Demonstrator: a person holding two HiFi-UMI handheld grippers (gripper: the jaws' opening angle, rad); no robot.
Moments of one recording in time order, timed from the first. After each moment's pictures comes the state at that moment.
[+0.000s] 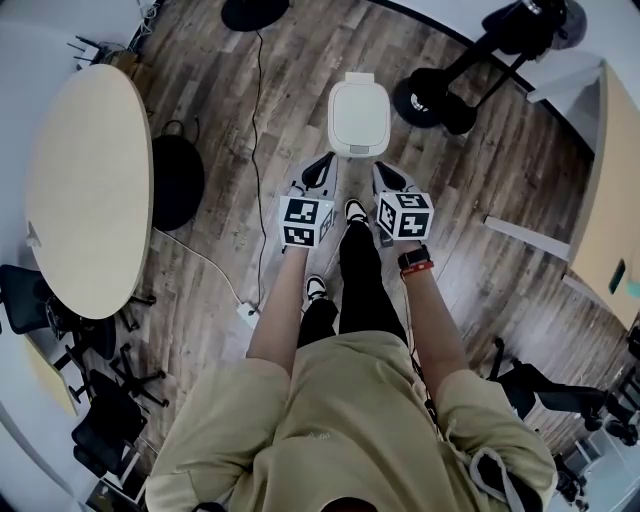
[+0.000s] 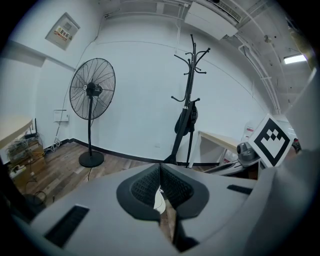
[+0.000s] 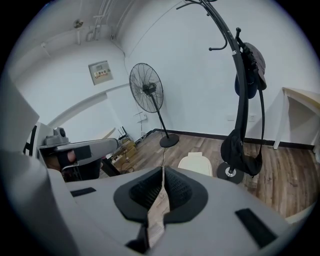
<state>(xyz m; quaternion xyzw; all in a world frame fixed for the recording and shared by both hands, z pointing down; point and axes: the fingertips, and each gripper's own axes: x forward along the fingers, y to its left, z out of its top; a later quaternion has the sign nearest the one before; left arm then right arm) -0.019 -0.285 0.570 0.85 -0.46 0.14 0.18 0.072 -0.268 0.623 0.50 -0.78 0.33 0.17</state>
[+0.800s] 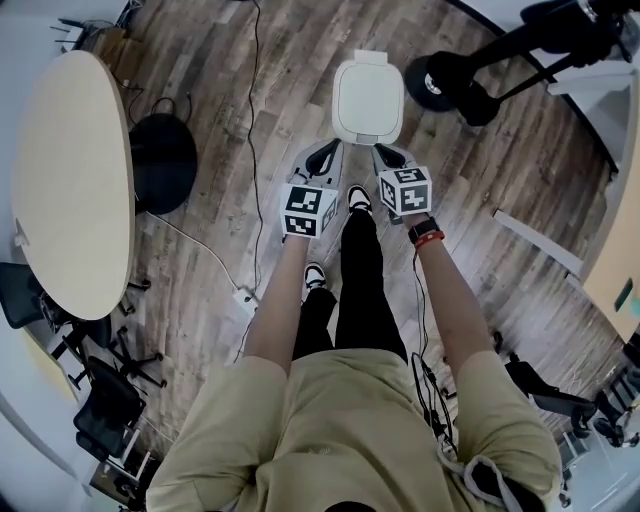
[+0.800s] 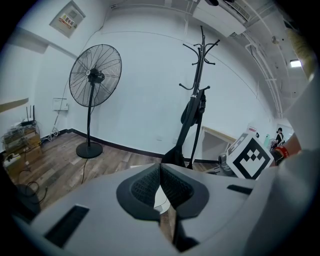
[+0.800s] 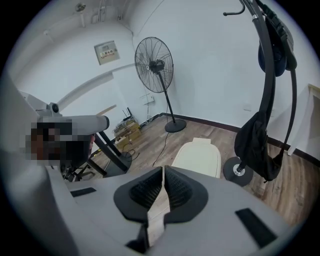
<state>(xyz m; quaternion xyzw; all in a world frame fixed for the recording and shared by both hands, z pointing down) -0.020 -0.346 0.676 0.85 -0.46 0.14 0.22 0.057 -0.340 0.769 0.43 -0.80 0.32 0.26</state>
